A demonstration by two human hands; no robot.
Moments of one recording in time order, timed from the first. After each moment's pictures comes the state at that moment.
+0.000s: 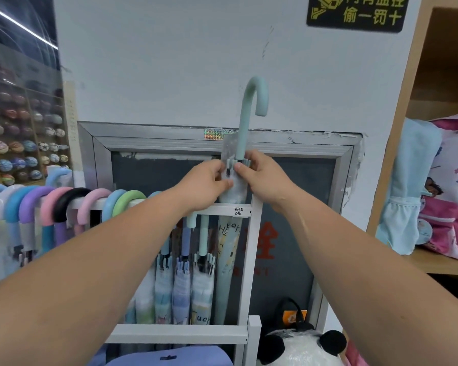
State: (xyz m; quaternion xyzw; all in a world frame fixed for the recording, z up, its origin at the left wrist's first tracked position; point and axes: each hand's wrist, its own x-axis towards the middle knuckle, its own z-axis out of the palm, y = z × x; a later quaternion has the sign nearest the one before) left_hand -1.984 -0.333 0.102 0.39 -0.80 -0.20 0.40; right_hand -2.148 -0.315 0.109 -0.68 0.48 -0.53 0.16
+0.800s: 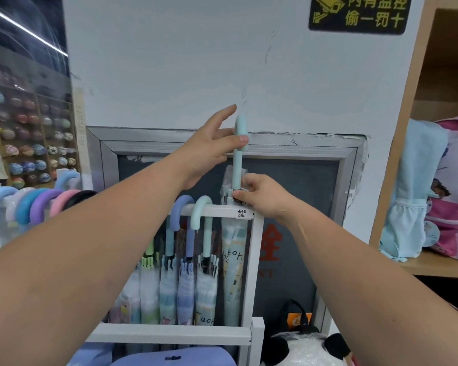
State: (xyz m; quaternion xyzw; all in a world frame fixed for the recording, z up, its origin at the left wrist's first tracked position) left_hand -1.975 -0.315 0.158 0.24 -0.76 -0.39 0.46; right_hand -2.152 -0.311 0.090 -0.72 0.53 -0.42 0.17
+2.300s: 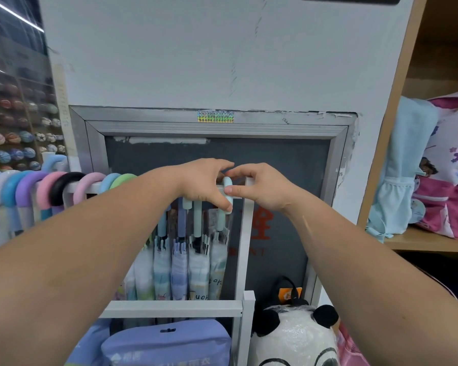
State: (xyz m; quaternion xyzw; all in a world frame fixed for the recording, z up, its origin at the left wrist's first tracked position) left_hand -1.978 -0.328 0.107 0.39 -0.90 -0.11 0.13; right_hand -2.170 -0.289 0.076 -0.75 0.52 -0.39 0.14
